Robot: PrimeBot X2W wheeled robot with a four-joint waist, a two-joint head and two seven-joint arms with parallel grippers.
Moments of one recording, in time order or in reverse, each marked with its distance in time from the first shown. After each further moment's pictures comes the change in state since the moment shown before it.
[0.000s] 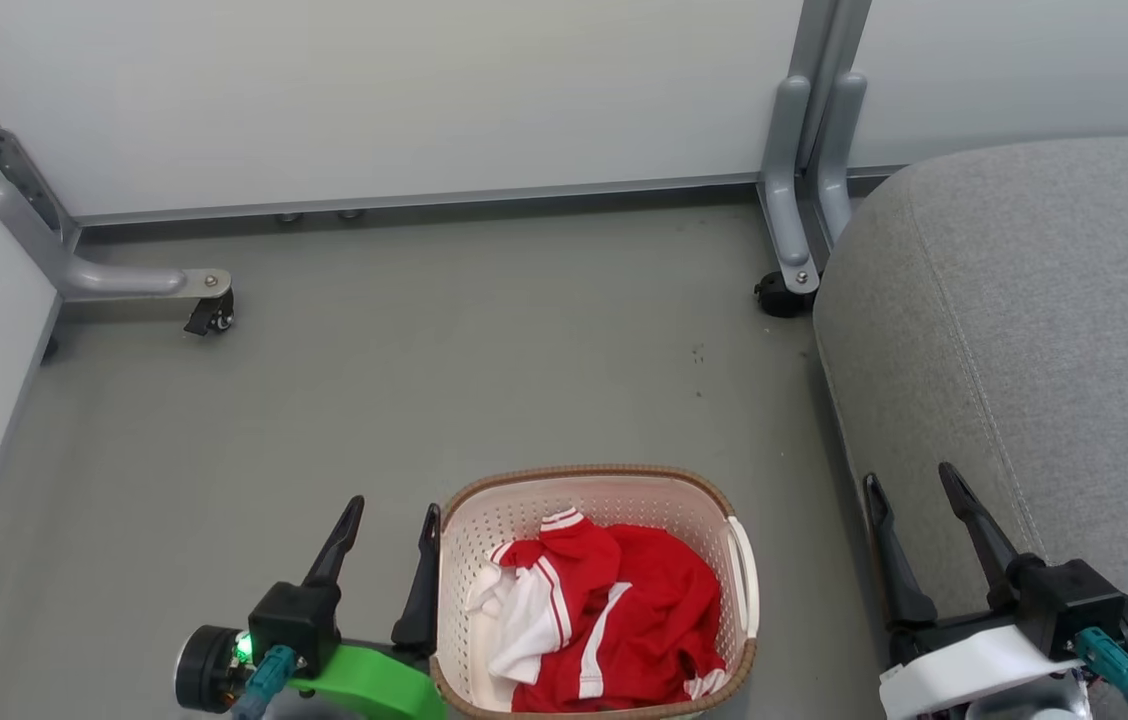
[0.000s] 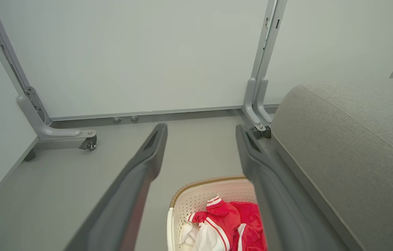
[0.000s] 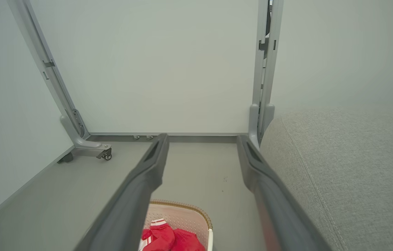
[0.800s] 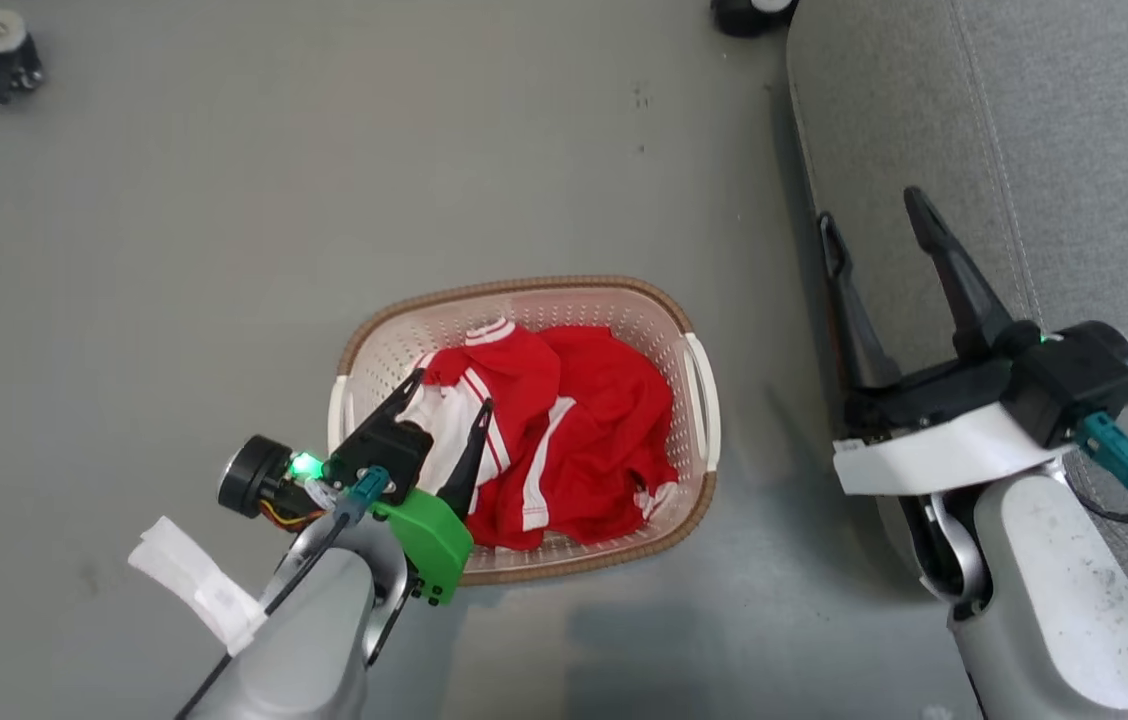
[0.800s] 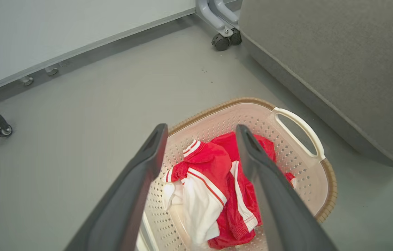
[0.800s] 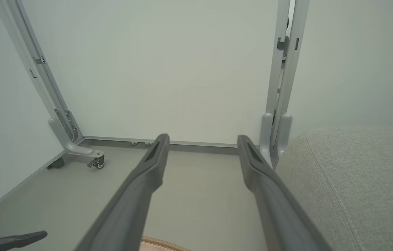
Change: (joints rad) left arm -0.425 0.013 -0.173 0.415 0.128 -0.047 -0.001; right arm -0.387 -0.034 0.097 -0.031 0.021 0.000 0.000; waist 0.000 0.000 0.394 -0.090
